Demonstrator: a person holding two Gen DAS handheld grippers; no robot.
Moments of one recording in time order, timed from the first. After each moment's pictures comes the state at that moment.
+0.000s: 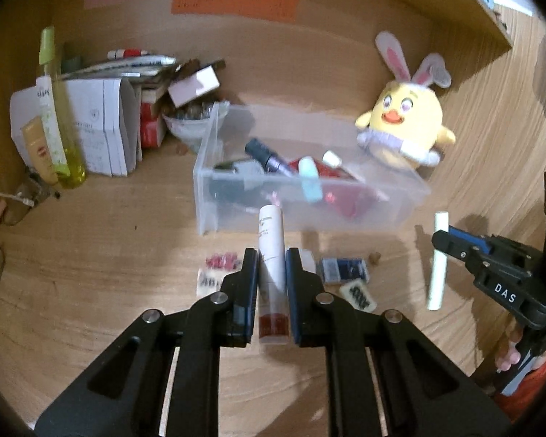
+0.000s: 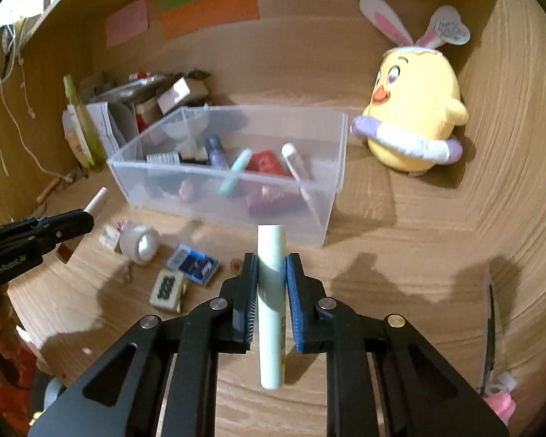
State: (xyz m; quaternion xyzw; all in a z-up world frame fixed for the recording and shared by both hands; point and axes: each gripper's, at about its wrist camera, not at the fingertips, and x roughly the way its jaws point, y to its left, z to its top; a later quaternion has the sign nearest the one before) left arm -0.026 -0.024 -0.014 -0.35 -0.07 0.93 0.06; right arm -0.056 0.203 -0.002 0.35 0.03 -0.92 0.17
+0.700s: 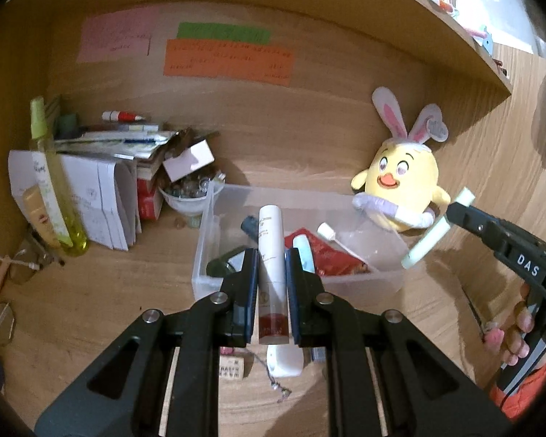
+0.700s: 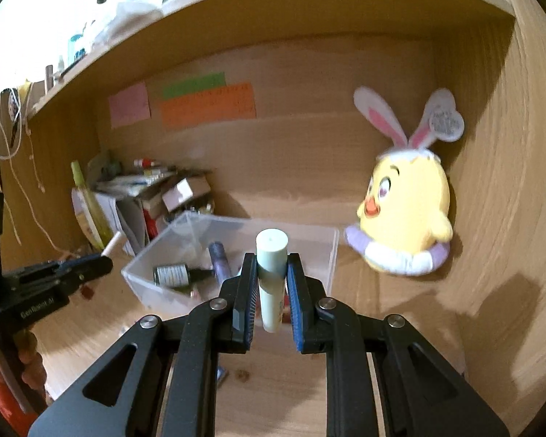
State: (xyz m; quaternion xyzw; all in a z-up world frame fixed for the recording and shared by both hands) left arm -0.057 -0.026 0.040 -0.28 -0.07 0.95 0.06; right arm -0.082 0.207 0.082 0.24 0.00 -0.95 0.18
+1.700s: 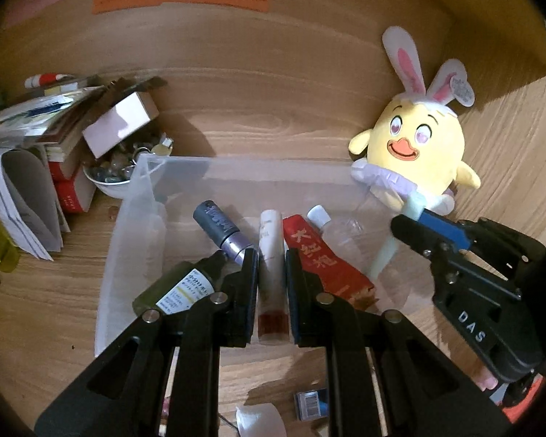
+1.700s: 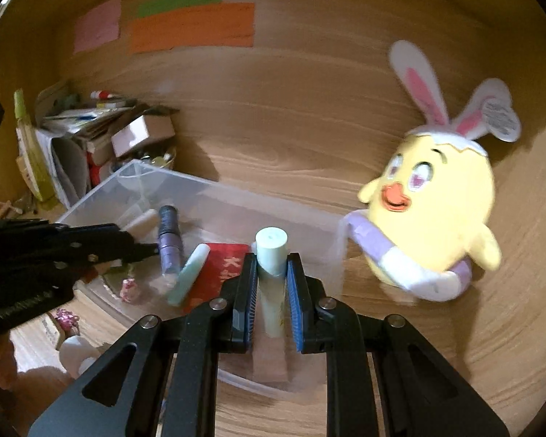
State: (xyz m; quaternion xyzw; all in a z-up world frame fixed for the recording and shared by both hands) left arm -0.163 0.009 -0.008 -0.38 -0.07 0.92 0.11; right arm -0.166 0.160 0.024 0.32 0.11 -0.93 0.14
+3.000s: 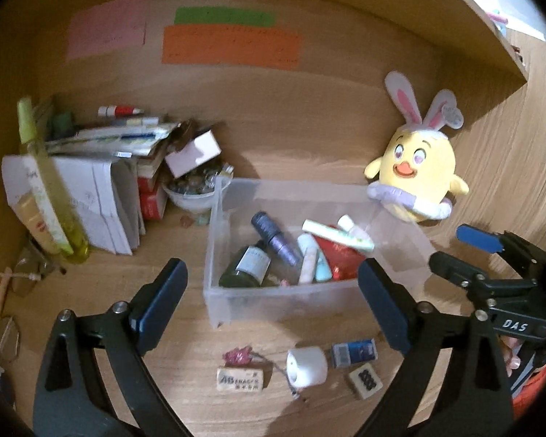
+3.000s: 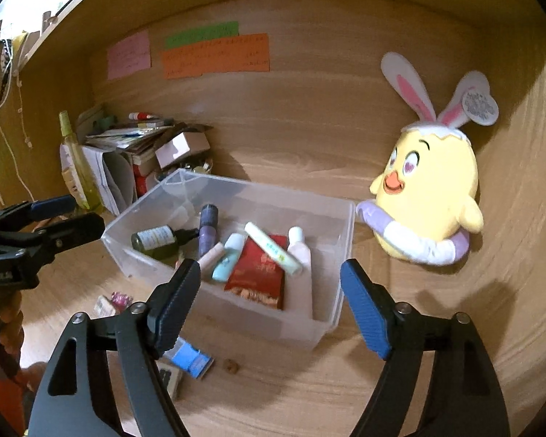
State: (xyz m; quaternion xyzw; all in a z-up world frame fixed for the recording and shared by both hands) left arm -0.081 -0.034 0.026 -0.31 -0.05 0.95 0.05; right arm -0.107 0.186 0.042 0.30 0.06 -0.93 0.19
